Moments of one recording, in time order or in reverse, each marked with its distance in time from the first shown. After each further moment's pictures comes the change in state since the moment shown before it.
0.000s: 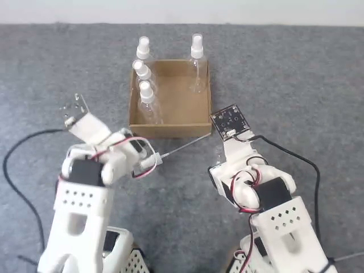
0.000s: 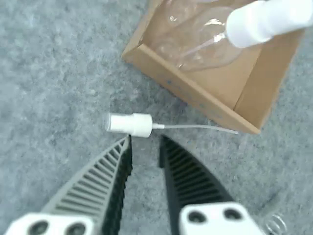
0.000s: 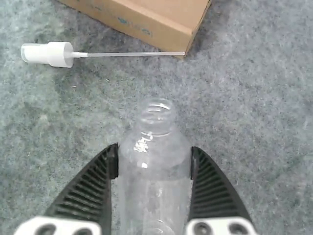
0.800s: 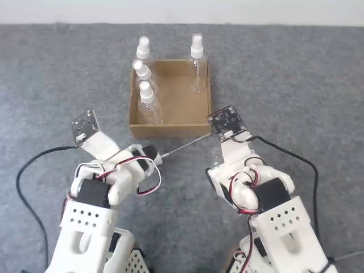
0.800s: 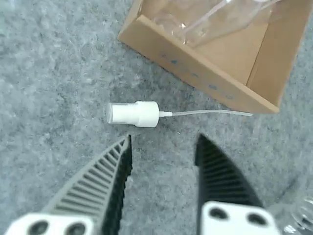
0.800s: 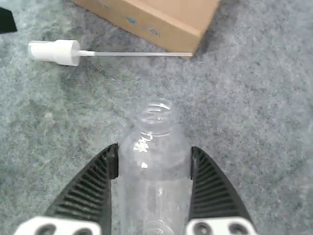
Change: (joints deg) left arm 3.3 -16.0 19.6 -8.7 -2.4; right arm -0.9 0.0 0.0 0.0 0.0
